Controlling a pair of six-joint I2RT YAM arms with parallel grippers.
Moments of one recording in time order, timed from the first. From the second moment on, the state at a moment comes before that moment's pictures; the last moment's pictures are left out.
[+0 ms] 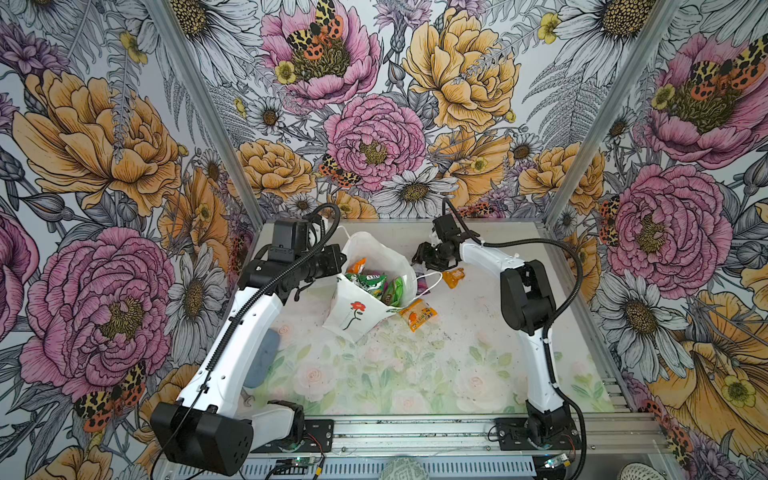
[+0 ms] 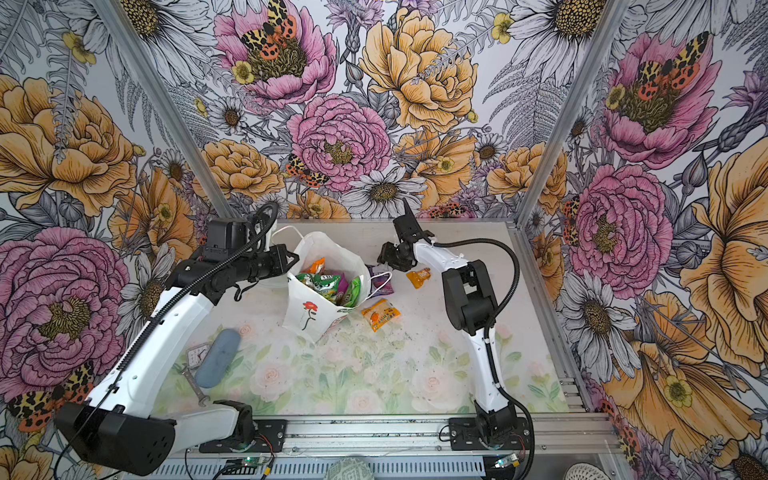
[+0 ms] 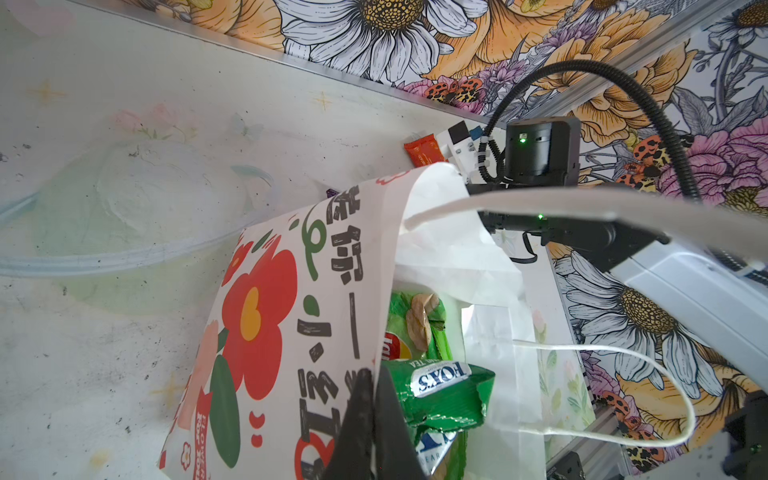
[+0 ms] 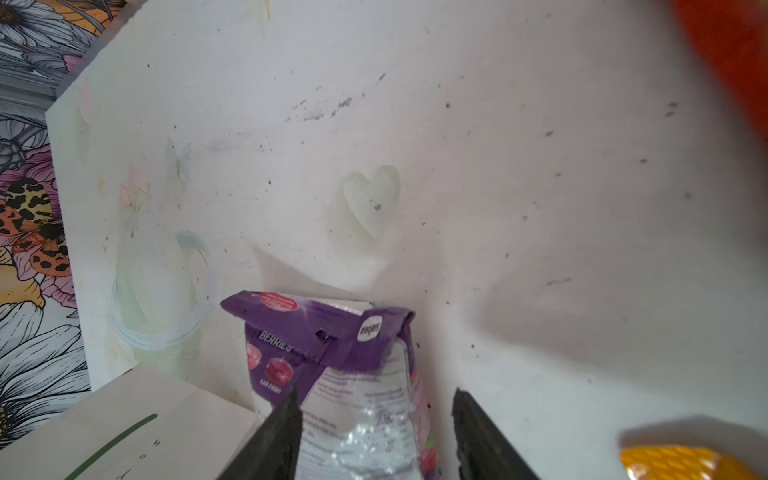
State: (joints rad) left arm -0.21 1.24 1.33 -0.76 0.33 -0.40; right arm 0.37 2.30 1.88 -0.61 -0.34 0.60
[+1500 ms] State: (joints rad) left arm -0.21 1.24 1.33 -0.76 0.33 -0.40; right arm 0.44 1.60 1.07 -0.51 -0.14 0.56
